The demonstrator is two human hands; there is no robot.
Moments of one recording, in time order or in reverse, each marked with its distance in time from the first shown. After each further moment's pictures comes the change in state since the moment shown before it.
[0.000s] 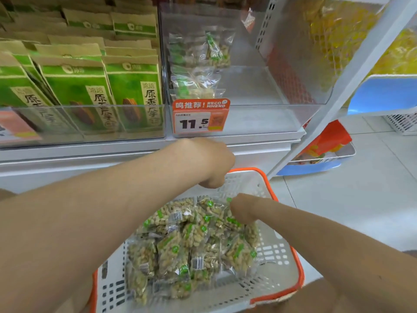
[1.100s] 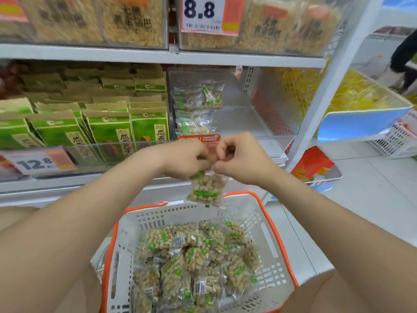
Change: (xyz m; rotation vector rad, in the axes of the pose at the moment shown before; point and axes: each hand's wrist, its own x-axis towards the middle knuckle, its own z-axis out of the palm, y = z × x) left_hand -0.075 -0.039 -0.035 -0.582 0.274 -0.086; right_hand -0.180 -0.003 -0.146 1.112 1.151 -0.154
